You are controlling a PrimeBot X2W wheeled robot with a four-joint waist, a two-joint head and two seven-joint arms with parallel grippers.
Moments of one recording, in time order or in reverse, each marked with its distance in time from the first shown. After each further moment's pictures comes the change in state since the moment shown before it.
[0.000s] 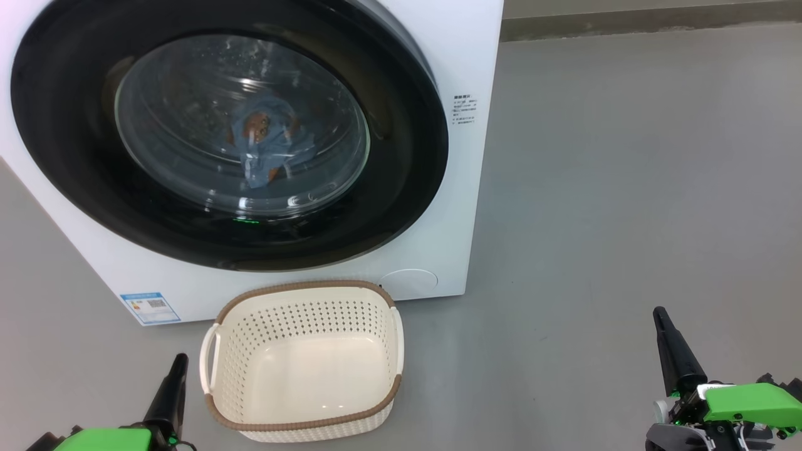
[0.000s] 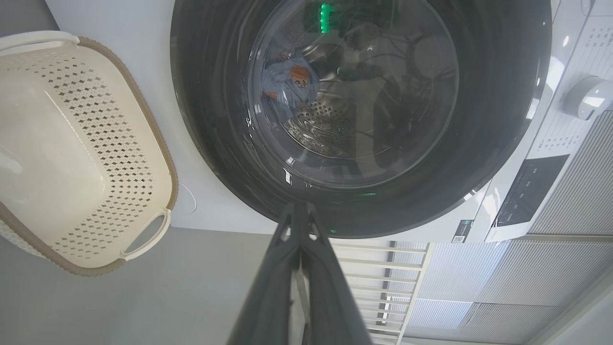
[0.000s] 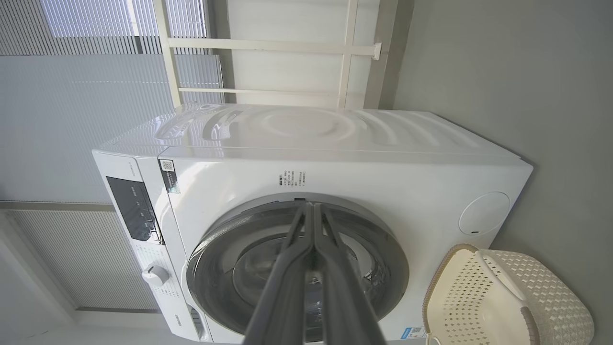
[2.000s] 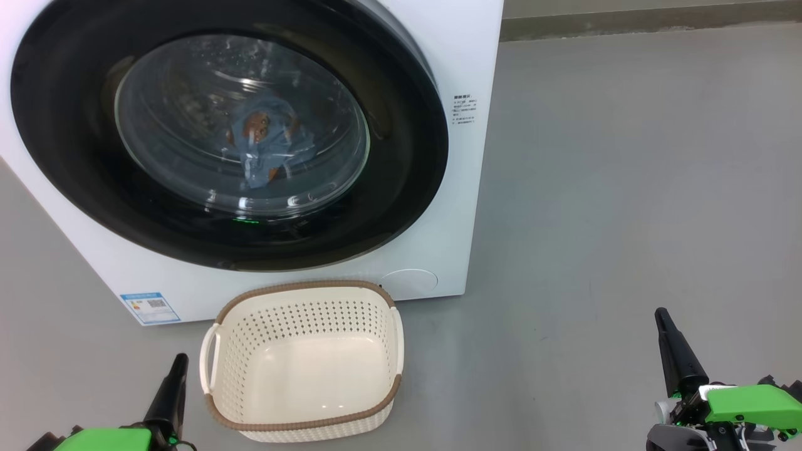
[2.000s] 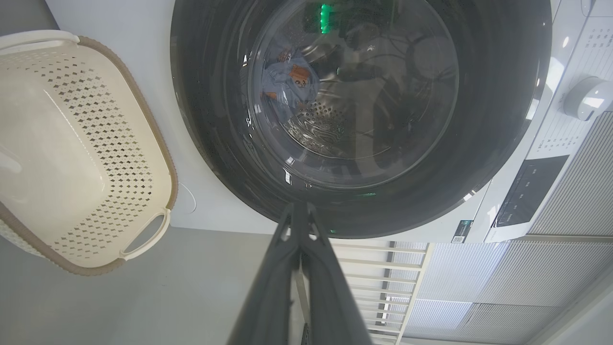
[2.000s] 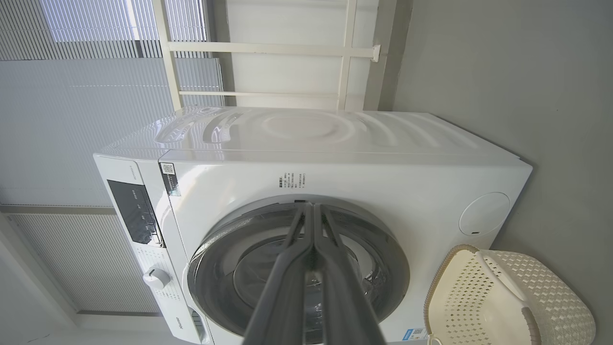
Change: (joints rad) left arm 0.000 -0.001 0.001 0.000 -0.007 0.000 0.000; right arm 0.002 0.006 -0.011 -0.002 0.010 0.000 0.007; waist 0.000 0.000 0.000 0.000
